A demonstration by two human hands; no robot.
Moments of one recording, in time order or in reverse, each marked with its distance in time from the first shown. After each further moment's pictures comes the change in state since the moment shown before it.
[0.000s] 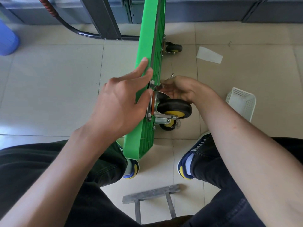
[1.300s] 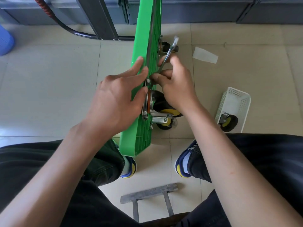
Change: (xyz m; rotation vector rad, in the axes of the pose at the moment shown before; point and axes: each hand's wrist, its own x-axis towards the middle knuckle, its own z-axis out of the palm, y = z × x) left_hand 0.002 -0.002 0.000 0.039 0.025 0.013; right_hand -0.068 0.022 0.049 -0.552 0.412 -0.824
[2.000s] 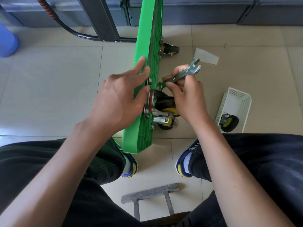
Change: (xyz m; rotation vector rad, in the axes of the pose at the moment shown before) left_hand 0.000 0.000 0.000 0.016 -0.011 0.022; right_hand -0.028 0.021 -0.016 -0.058 0.128 -0.185
